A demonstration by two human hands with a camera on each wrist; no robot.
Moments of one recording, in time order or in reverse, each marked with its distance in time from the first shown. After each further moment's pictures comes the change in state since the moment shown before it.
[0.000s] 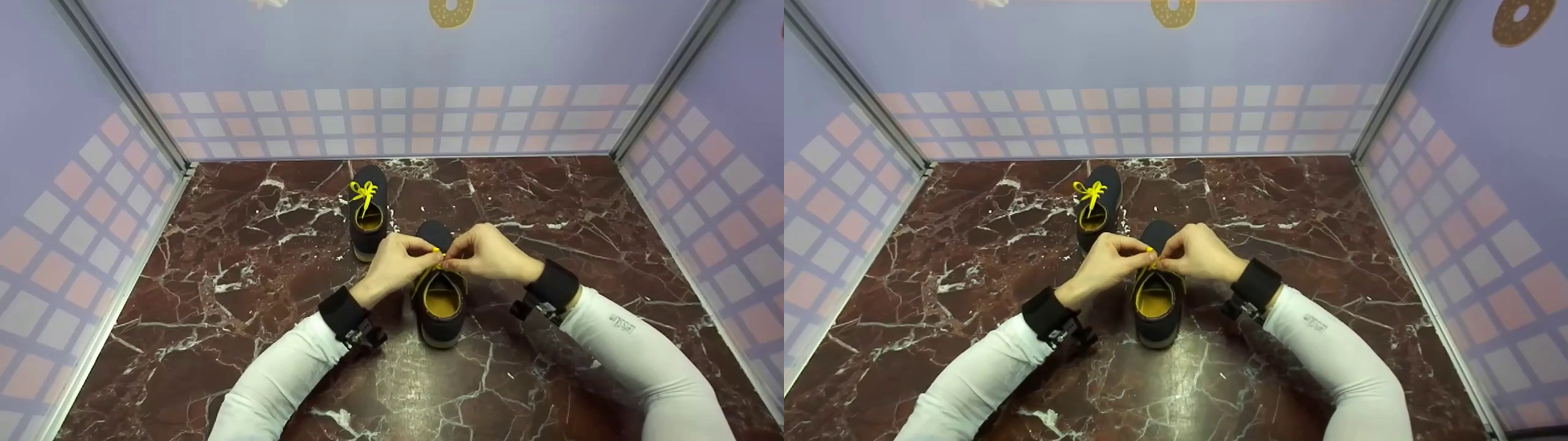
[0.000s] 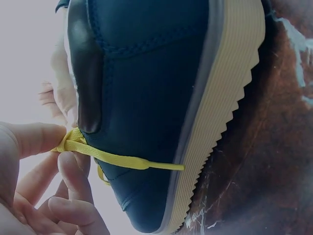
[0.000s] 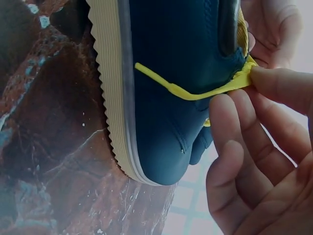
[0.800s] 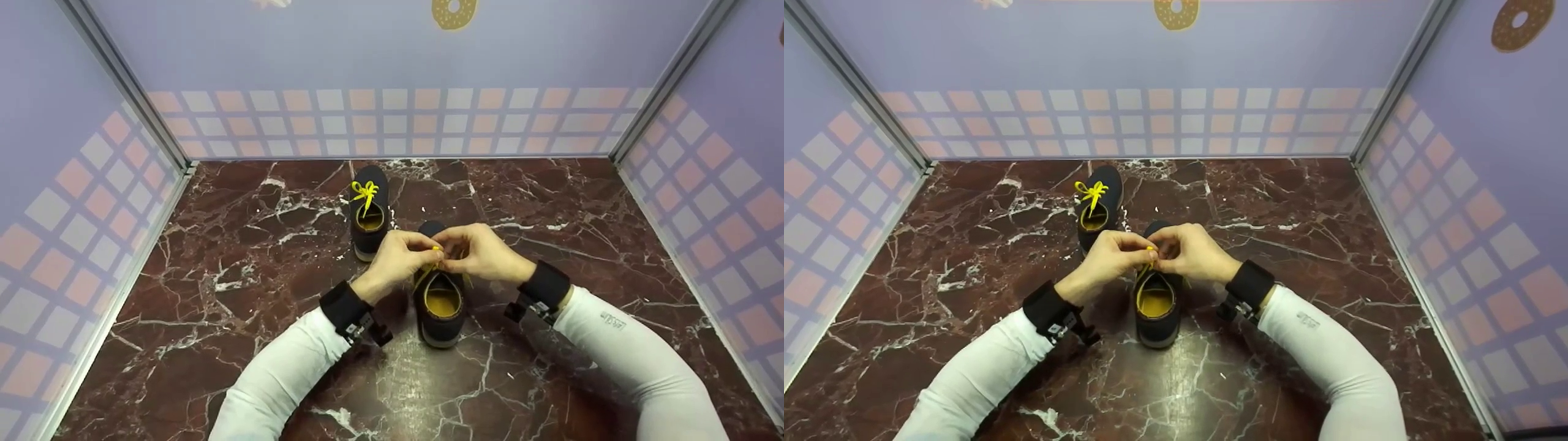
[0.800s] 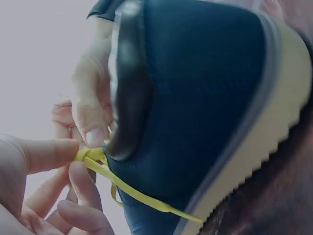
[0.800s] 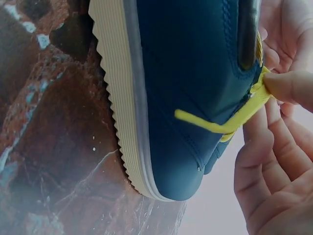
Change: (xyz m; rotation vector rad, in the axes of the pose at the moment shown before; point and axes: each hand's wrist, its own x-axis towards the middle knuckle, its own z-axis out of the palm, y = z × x) left_hand 0.003 0.006 0.000 -0.288 -0.030 -0.121; right_hand 0.007 0.001 0.010 0.168 0.013 -0.008
